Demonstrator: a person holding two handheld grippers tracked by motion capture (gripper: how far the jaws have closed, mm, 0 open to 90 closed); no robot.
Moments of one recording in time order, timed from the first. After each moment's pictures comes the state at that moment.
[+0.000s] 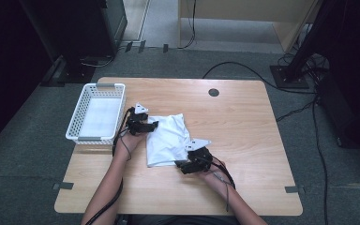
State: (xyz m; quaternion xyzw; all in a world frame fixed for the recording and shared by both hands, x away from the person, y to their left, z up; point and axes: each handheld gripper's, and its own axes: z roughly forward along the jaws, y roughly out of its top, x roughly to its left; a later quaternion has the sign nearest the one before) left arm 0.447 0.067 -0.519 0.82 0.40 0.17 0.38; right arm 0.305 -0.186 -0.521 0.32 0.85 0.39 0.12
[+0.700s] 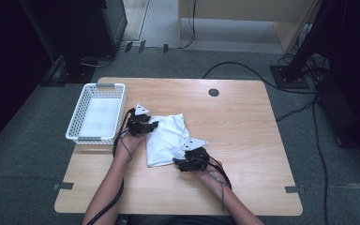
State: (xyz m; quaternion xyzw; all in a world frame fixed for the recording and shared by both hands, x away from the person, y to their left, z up) left arm 0.442 0.066 -0.519 0.82 0.39 0.16 0.39; right arm 0.307 -0.177 -0.523 0.33 0.85 0.39 0.14
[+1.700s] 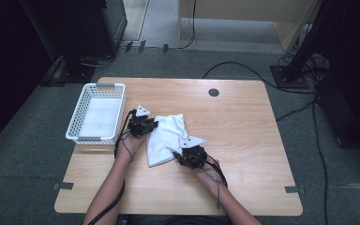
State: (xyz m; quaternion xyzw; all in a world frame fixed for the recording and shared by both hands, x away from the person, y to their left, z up) left arm 0.437 0.061 -0.518 0.82 0.38 0.16 0.40; right arm 0.312 -0.170 -0.520 0.35 0.84 0.39 0.15
